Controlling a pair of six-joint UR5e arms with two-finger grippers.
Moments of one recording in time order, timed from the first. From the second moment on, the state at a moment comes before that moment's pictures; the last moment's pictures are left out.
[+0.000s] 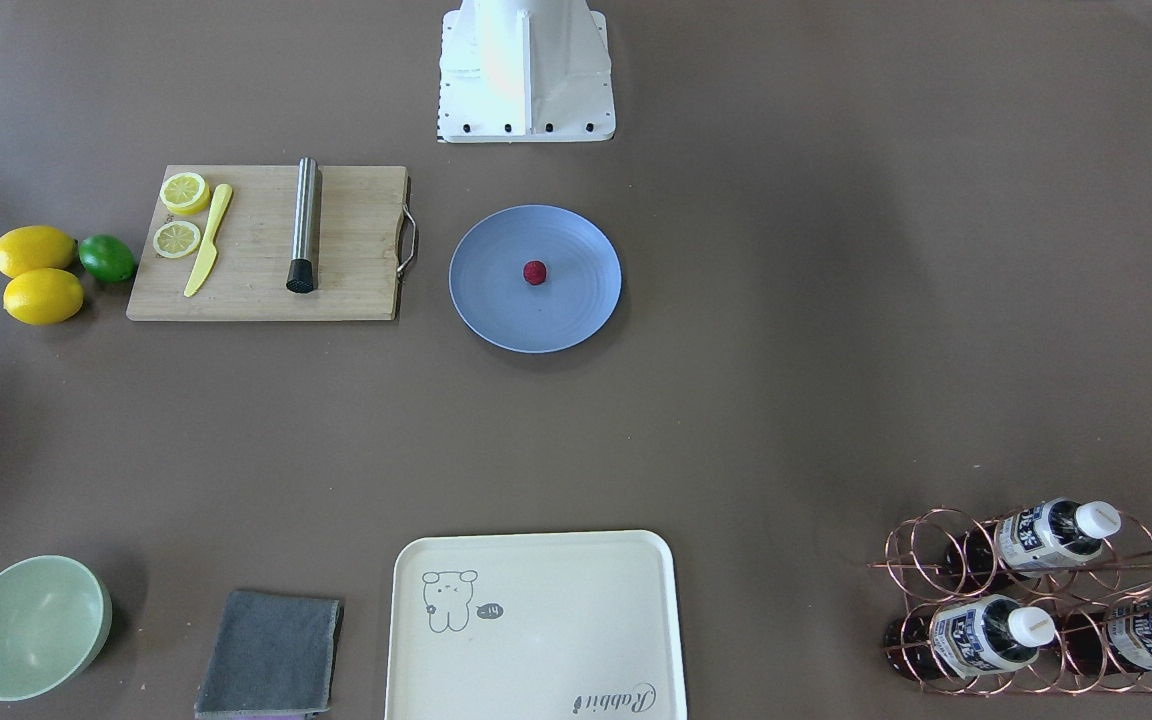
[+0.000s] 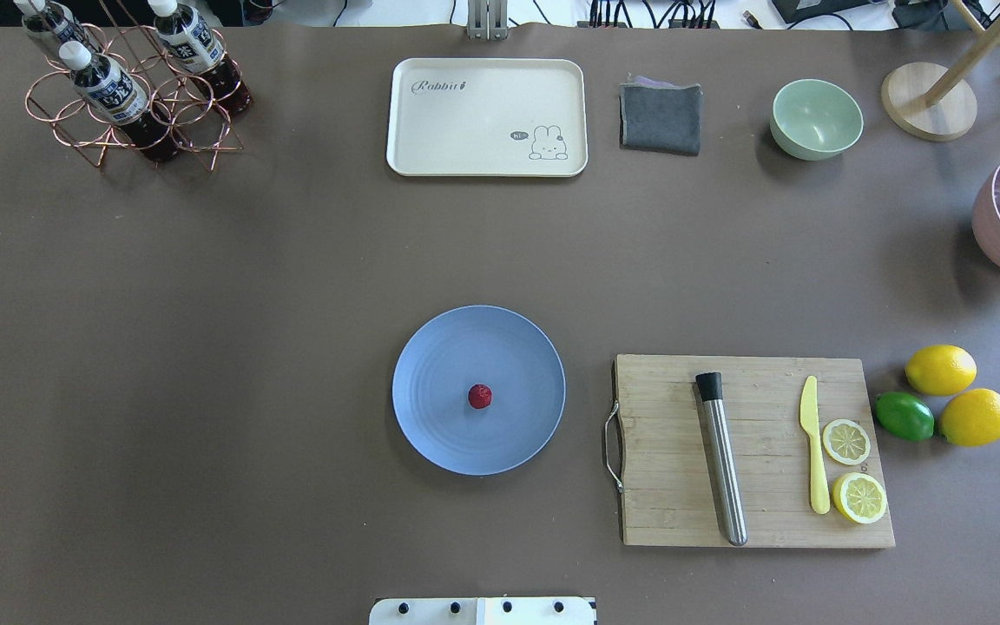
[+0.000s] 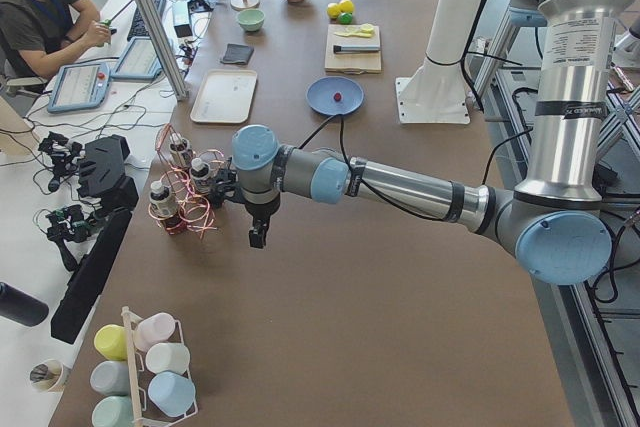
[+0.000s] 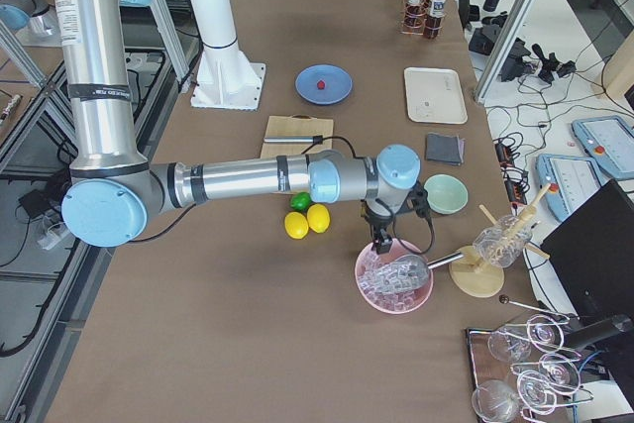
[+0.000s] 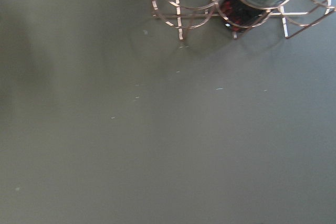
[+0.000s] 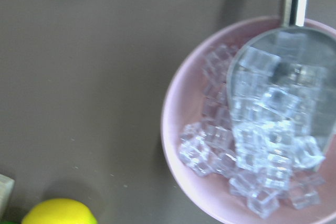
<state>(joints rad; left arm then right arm) -1.51 -1.59 -1.75 -1.58 -2.40 -0.08 1.51 -1.50 1.55 -1.61 2.42 -0.25</state>
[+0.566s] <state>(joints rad) -1.54 -1.53 -1.74 -1.57 -2.37 -0.04 1.64 -1.50 1.50 -1.67 2.42 -0.38</state>
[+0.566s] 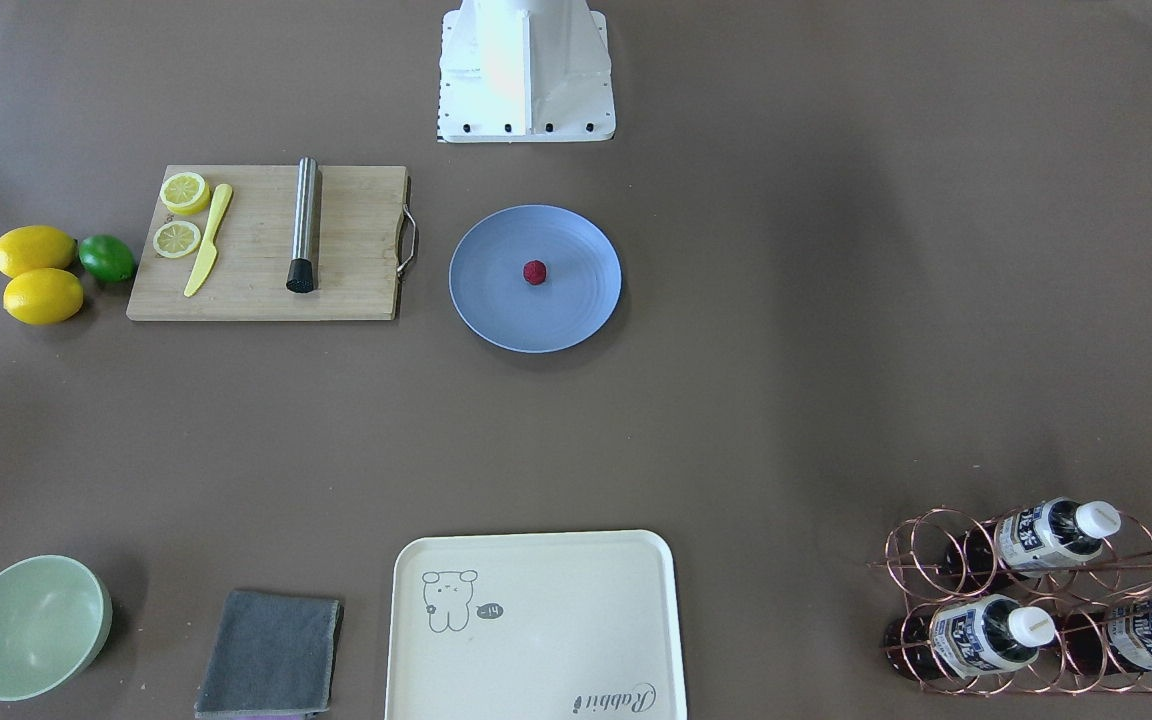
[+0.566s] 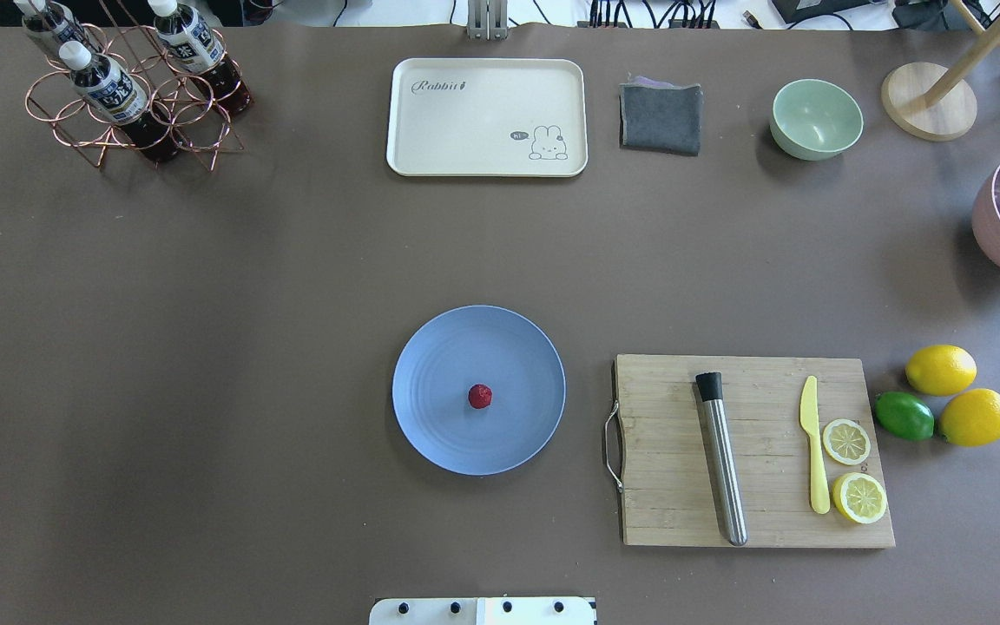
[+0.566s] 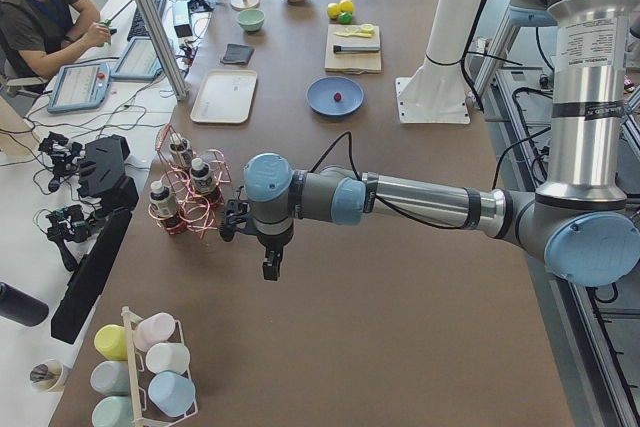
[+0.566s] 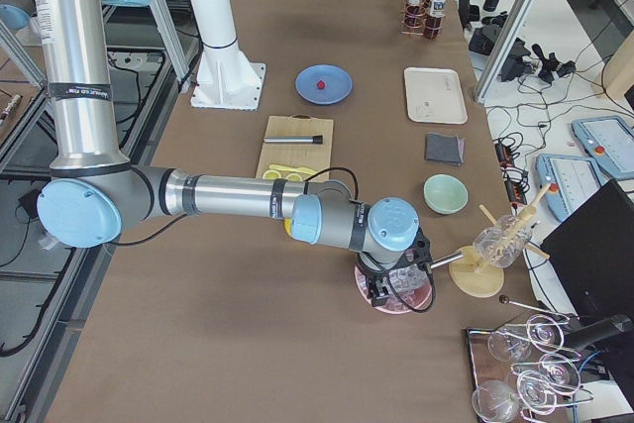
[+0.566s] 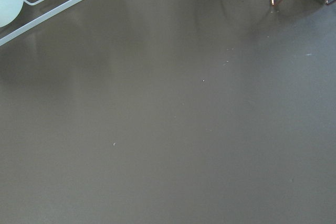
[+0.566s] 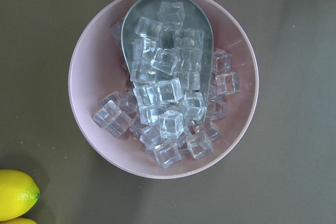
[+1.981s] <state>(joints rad) -1.54 -1.51 -1.72 -1.57 -2.35 -0.04 1.64 -1.50 1.50 -1.68 2.36 -0.39</state>
